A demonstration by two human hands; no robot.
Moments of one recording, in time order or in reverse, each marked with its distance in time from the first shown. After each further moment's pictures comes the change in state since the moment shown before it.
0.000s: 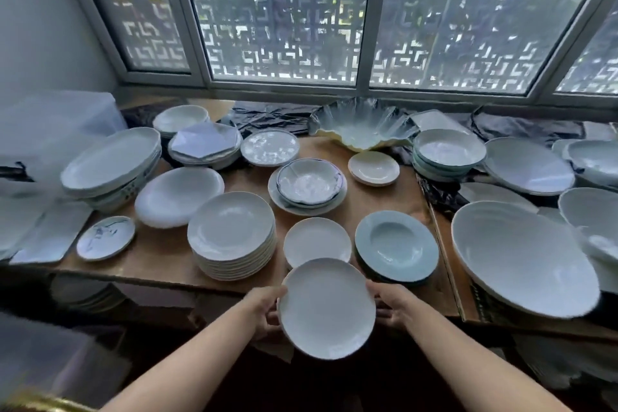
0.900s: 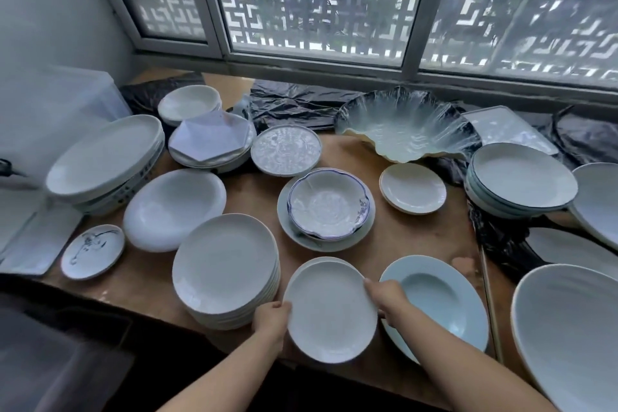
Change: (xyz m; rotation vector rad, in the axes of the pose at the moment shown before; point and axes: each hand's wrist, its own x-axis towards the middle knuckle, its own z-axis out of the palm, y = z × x) left_hand 0.210 0.047 0.021 -0.037 0.407 0.088; right_hand 0.213 -0.124 0.038 -0.475 0.147 -0.105
